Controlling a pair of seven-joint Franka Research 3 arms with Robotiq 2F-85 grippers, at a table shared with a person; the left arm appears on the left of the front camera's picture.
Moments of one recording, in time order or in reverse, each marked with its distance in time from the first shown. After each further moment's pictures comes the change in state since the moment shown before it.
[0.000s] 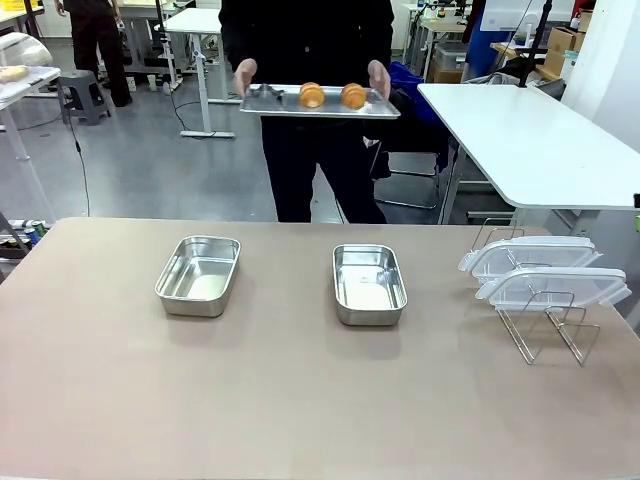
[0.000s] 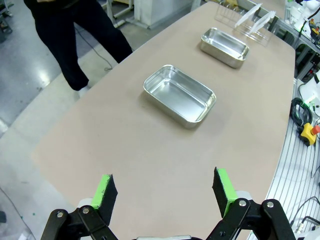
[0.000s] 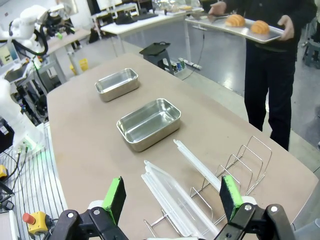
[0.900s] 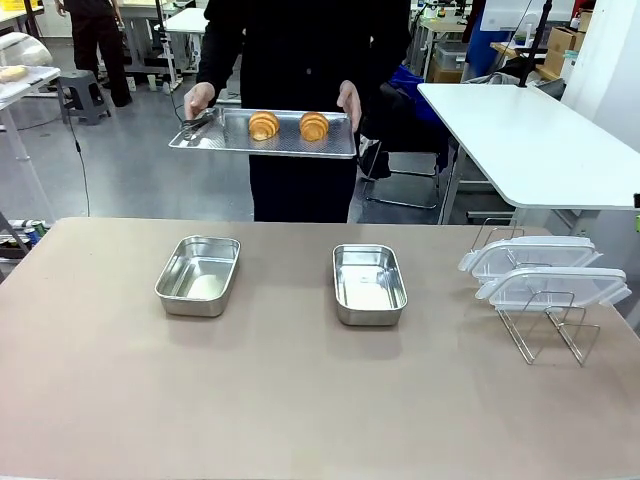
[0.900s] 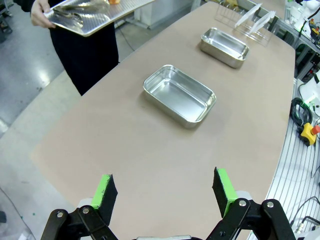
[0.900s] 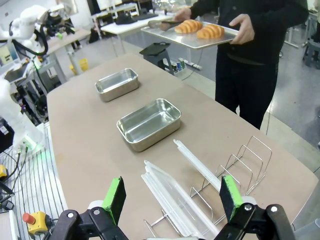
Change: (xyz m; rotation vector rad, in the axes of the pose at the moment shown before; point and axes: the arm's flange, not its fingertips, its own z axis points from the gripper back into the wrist) left arm 0.000 0.000 0.000 0.000 0.000 0.000; right arm 0.000 0.000 0.000 0.000 0.000 0.000
